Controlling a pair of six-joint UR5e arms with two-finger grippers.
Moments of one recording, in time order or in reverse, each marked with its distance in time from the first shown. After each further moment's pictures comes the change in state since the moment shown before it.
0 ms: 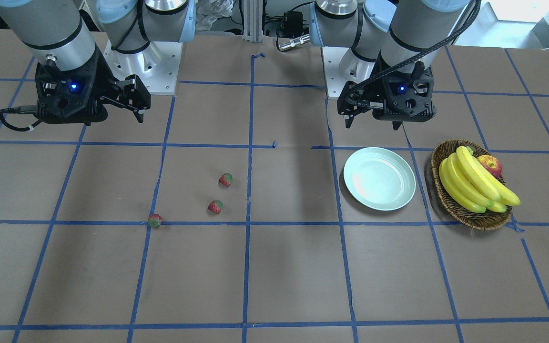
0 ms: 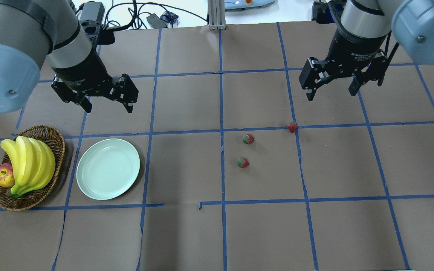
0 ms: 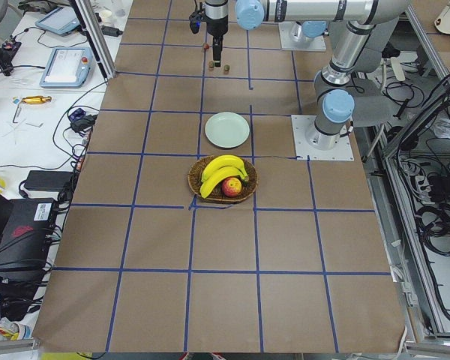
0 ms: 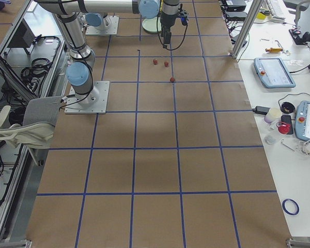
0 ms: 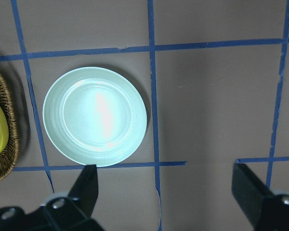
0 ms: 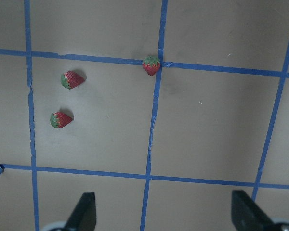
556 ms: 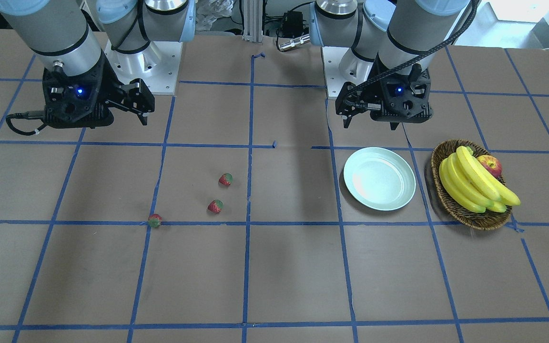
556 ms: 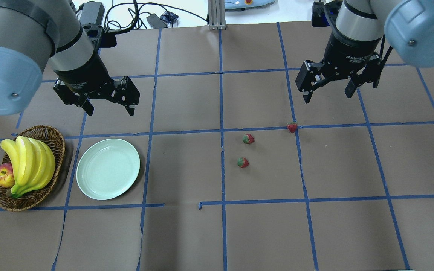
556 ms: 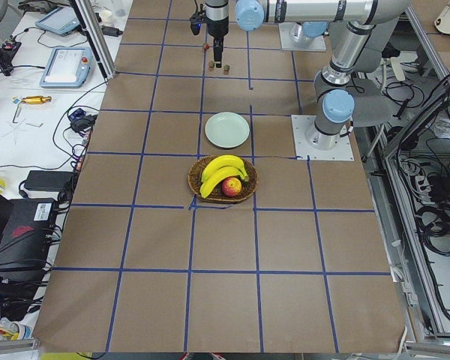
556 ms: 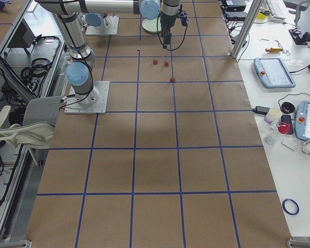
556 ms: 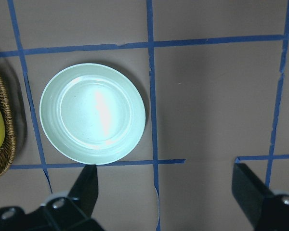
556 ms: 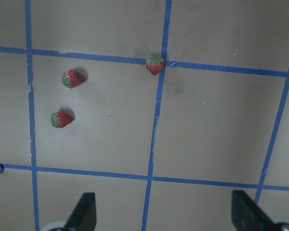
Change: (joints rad) left arm -0.002 0.000 -0.011 0.000 -0.008 -0.007; right arm 0.003 0.013 0.011 -0.012 0.002 0.001
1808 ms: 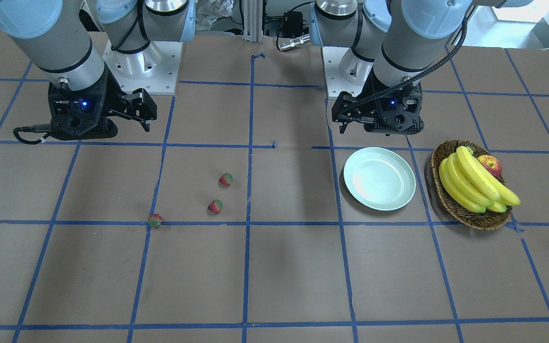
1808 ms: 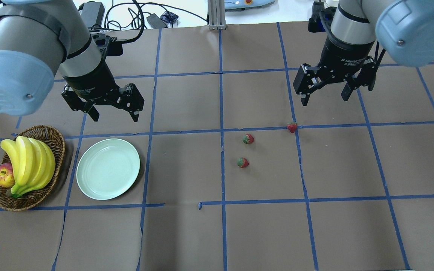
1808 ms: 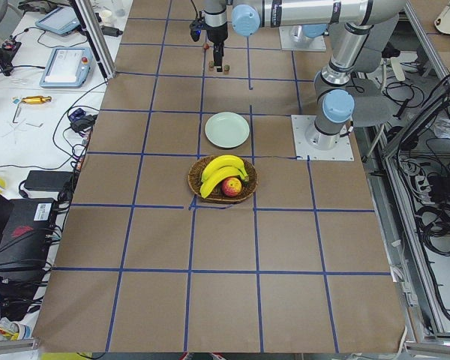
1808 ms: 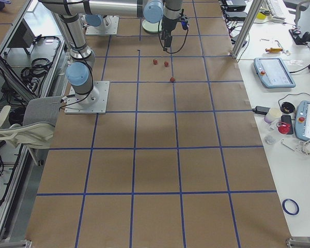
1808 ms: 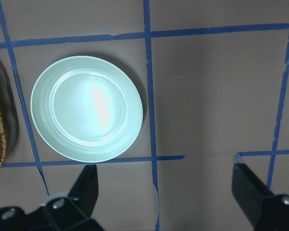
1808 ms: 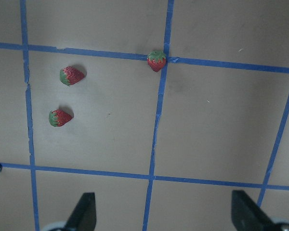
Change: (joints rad) left arm -0.001 -0.025 -0.022 0.003 -0.002 0.008; right arm 0.001 0.025 0.003 0.003 0.001 0.000
